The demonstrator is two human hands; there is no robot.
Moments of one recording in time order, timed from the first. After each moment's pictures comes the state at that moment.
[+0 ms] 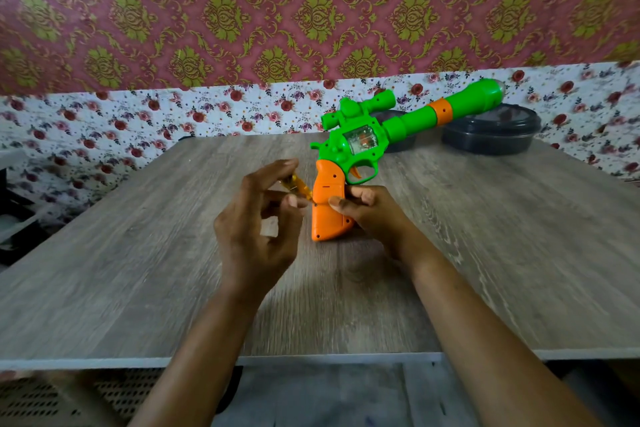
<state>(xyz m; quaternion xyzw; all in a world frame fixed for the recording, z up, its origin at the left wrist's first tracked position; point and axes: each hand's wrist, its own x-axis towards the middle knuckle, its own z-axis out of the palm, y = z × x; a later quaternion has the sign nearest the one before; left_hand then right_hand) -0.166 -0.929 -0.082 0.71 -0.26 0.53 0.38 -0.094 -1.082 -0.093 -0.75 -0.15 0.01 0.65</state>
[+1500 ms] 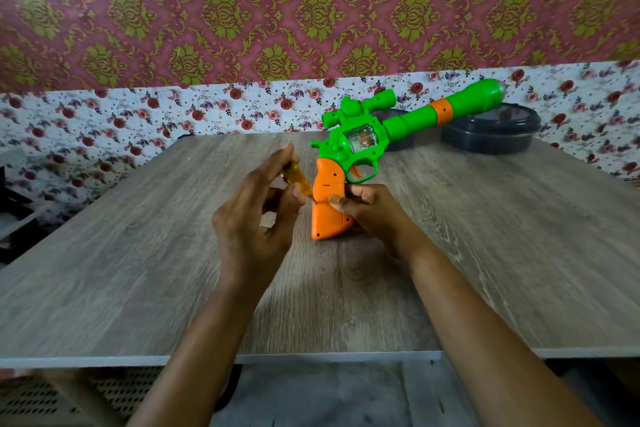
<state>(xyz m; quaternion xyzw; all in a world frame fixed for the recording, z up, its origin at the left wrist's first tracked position) -0.162 -0.927 -0.081 0.72 -0.24 0.54 0.36 -0.096 -1.082 -0.089 -0.76 -0.13 0.01 0.64</state>
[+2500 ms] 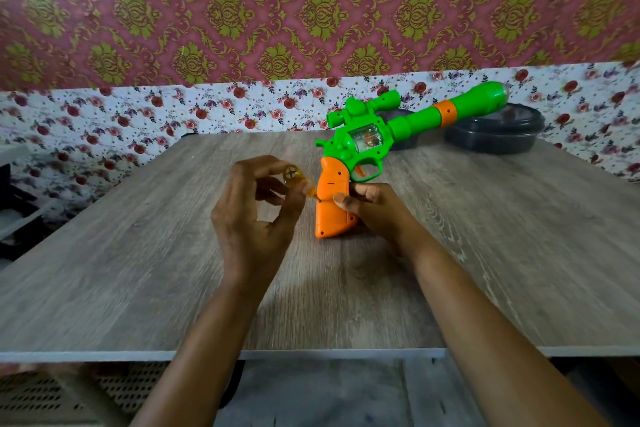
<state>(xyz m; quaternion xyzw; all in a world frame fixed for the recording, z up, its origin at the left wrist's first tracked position) -0.162 -0.926 -0.081 0.69 -0.21 0.55 0.42 -0.098 -1.083 -0.088 -0.77 -0.13 0.01 0.62</state>
